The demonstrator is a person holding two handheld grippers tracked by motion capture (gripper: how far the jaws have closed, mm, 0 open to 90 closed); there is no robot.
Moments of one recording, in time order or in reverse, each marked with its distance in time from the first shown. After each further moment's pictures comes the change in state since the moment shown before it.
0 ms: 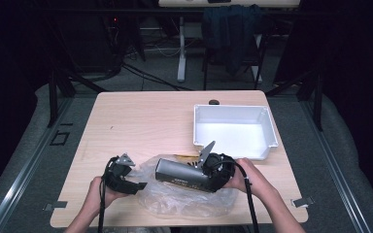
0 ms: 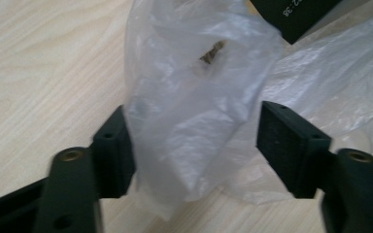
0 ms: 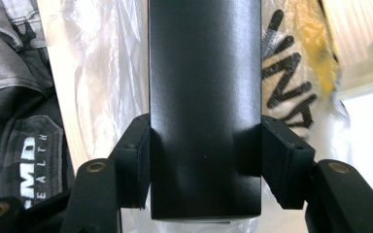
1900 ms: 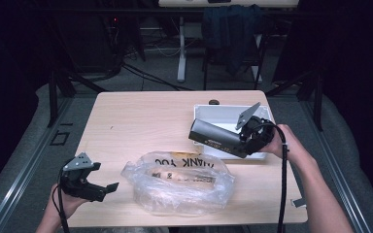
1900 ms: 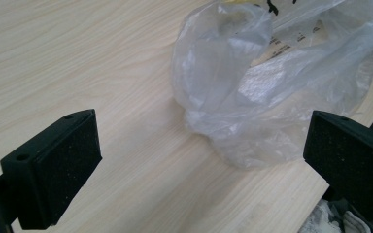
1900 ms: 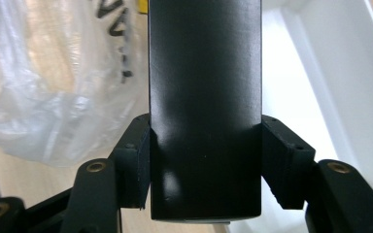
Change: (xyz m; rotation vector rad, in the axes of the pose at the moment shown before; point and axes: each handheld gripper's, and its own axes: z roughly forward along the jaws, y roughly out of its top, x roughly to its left) left arm 0.022 -0.045 -0.089 -0.223 0.052 -0.048; right arm -0.096 -0.053 -0.081 -0.046 -0.133 0.076
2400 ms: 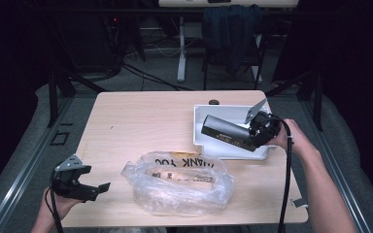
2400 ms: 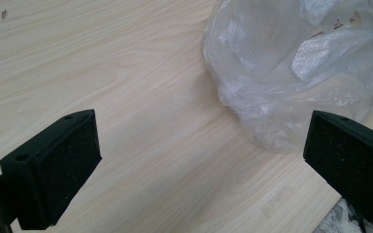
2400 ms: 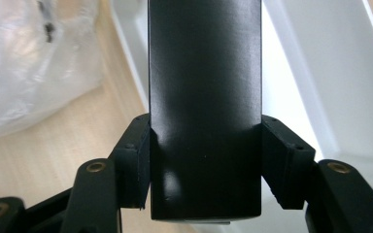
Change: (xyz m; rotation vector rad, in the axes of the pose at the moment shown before) left arm 0.018 -0.019 -0.002 0.021 0.034 -0.077; right arm -0.043 -0.028 0.020 0.043 -0.027 0.022
